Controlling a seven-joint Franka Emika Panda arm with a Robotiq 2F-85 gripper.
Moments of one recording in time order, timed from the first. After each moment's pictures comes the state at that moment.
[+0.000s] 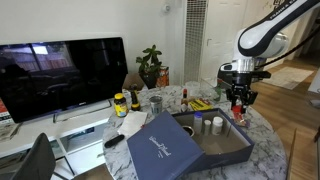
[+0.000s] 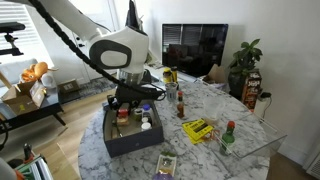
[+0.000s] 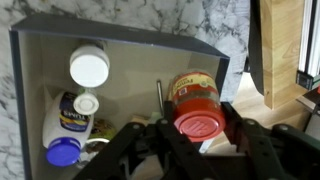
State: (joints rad) arm -0.01 -0.14 -0.07 -2.59 0.32 2.22 -1.49
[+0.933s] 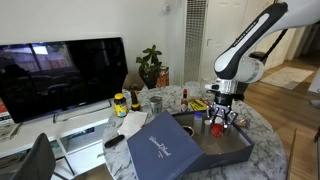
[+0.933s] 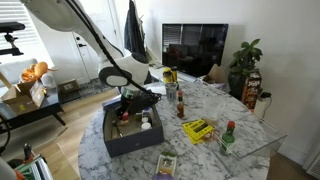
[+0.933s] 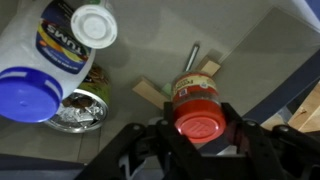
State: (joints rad) arm 0.06 0.17 0.01 -2.50 0.68 2.45 -2.06
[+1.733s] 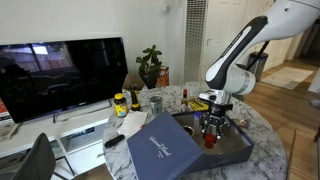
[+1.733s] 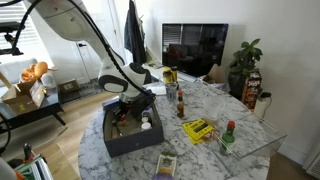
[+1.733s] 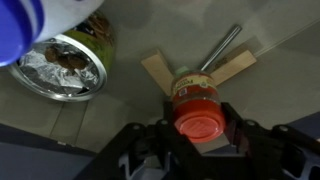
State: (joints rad) arm 0.03 0.31 0.14 -2.44 0.87 2.53 -2.41
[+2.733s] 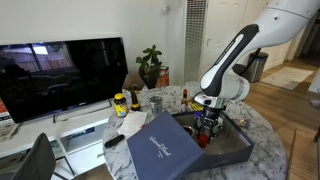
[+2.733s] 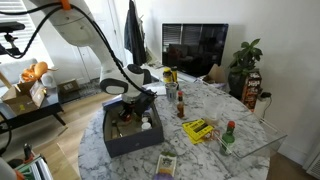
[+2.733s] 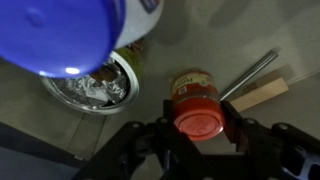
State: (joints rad) arm 0.03 0.39 0.18 -2.39 0.84 2.68 -2.45
